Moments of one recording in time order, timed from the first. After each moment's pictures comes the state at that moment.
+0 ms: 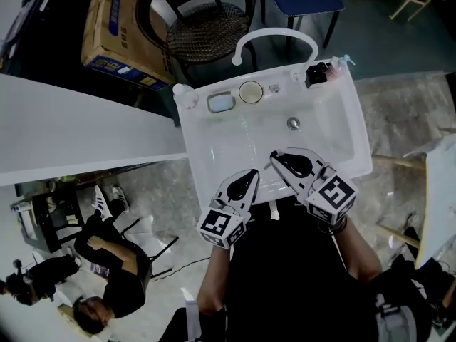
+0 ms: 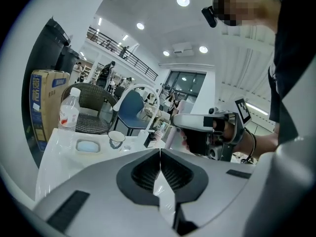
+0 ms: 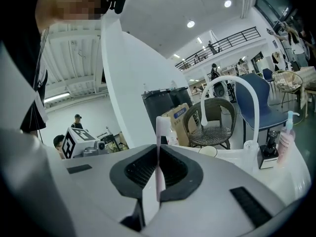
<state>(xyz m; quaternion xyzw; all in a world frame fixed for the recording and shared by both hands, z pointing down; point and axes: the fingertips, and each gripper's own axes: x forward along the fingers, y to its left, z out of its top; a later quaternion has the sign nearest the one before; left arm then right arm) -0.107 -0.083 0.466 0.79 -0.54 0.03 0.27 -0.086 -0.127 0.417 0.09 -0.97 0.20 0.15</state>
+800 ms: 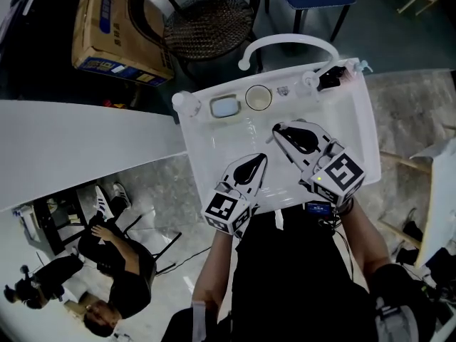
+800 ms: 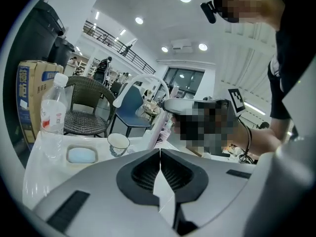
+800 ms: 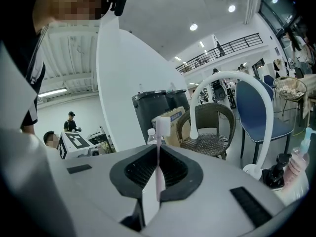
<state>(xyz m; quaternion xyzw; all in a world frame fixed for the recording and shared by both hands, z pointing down) -0.133 -0.161 0.499 0.81 -0.52 0.04 0.28 -0.134 -0.221 0.433 0.11 -0.97 0.17 0.14</state>
